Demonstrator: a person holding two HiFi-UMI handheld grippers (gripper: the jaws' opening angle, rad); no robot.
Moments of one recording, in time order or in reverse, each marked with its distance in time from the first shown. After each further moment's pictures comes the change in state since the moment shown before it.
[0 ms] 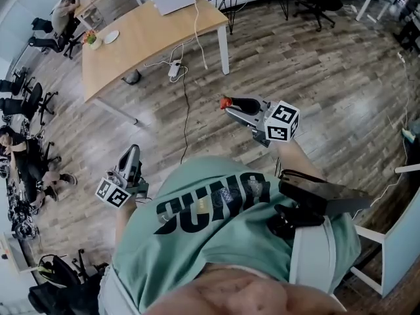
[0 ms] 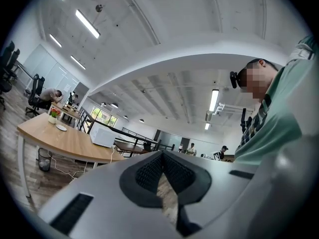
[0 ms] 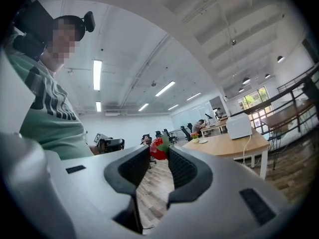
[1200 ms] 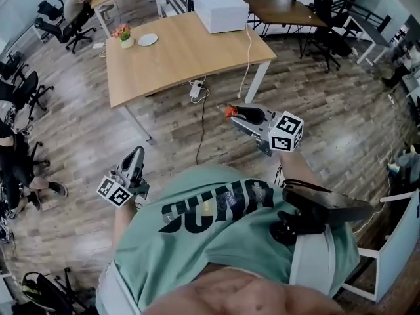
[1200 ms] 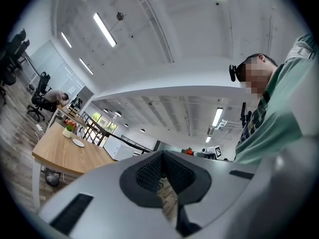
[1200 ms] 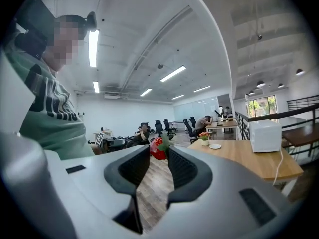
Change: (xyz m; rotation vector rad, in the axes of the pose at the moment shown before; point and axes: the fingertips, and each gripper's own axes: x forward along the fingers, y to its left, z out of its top) left arm -0.135 0.329 0.109 -0.056 -0.126 -0.038; right arm 0.374 0.026 0.028 -0.140 0.148 0.003
